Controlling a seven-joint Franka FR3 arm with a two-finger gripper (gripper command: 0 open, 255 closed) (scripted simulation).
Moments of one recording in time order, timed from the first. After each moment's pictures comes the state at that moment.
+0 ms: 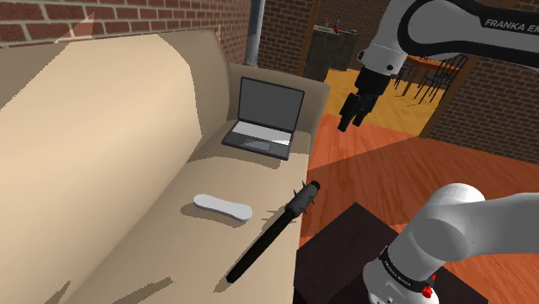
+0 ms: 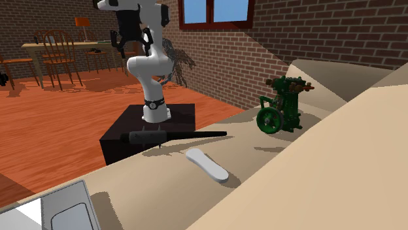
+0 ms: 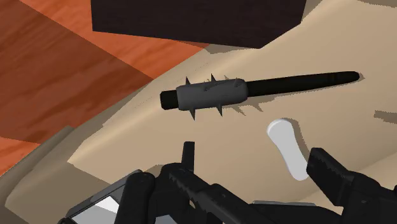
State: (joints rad) arm -0.02 -0.83 0.02 -2.42 0.08 1.64 -0.06
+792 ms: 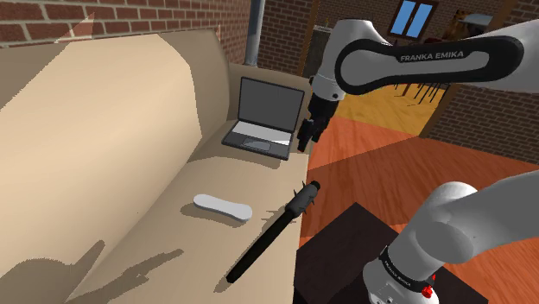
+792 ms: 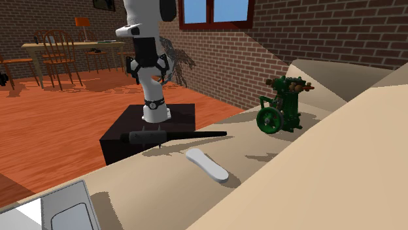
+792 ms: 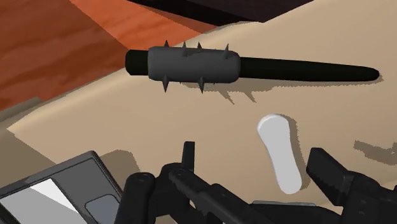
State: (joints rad) arm 0.05 -0.56 0.13 -2.46 0.11 1.94 -0.08
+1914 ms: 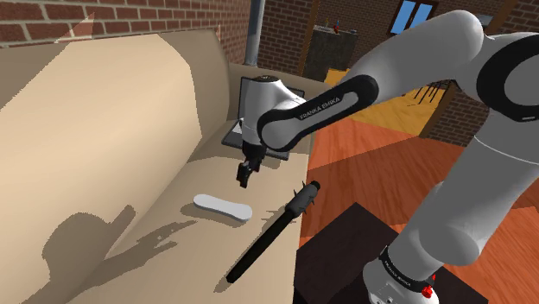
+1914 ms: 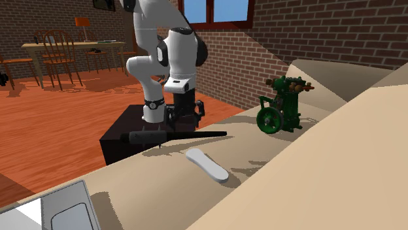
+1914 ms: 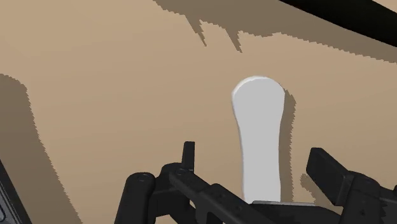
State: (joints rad) arm 0.13 0.05 0.30 -2.27 -0.04 2.33 0.00
